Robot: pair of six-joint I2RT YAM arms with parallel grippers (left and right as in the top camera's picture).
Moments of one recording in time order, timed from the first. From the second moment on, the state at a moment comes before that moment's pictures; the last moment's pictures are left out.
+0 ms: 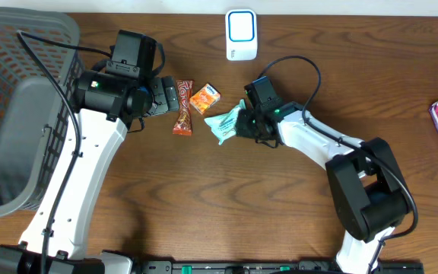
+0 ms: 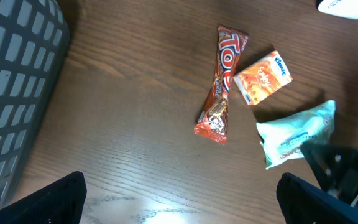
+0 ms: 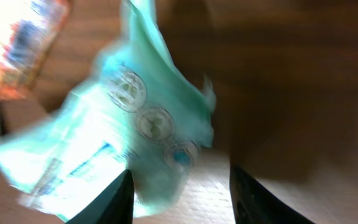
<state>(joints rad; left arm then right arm) -0.25 1.52 1.56 -1.16 -0.13 -0.45 0.48 1.95 1.20 -0.42 -0.13 0.61</state>
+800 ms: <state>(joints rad) -0.25 1.52 1.56 -1.16 -0.13 -0.45 0.58 1.95 1.25 -0.32 -0.08 0.60</state>
